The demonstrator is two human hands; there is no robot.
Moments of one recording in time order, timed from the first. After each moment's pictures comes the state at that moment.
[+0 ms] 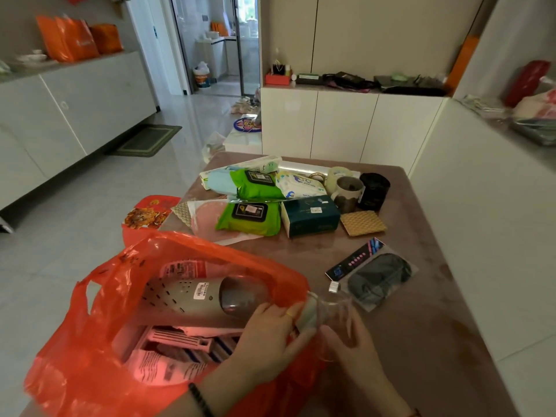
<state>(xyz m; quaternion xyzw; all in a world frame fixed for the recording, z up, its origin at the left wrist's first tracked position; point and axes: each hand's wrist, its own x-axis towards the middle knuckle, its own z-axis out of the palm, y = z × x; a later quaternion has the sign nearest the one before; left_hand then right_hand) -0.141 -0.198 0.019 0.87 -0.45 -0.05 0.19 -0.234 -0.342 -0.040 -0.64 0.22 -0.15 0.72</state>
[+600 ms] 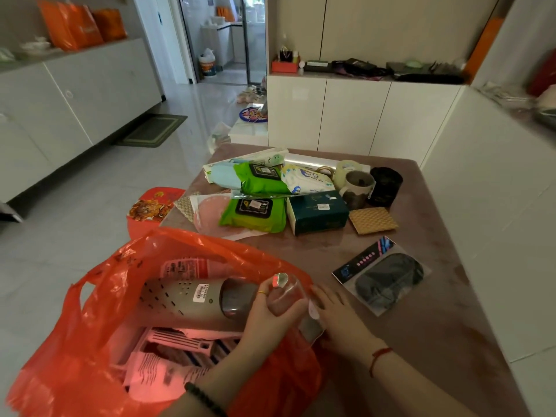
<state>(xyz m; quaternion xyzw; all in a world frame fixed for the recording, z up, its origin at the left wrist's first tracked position) -0.127 -0.214 0.028 0.69 -0.06 -0.27 0.67 -0.164 -0.376 -0.039 -1.00 -0.01 0.06 0.04</state>
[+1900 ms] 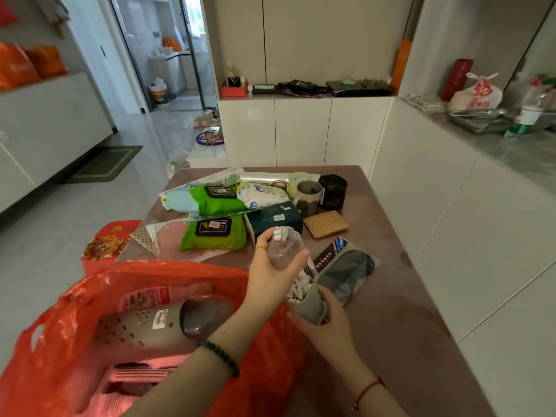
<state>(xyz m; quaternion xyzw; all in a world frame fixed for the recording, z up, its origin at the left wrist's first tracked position) -0.121 -0.289 0.081 0.73 -0.21 -0.16 0.63 -0.217 -0.365 -0.017 -0.71 0.28 -0.21 0.60</state>
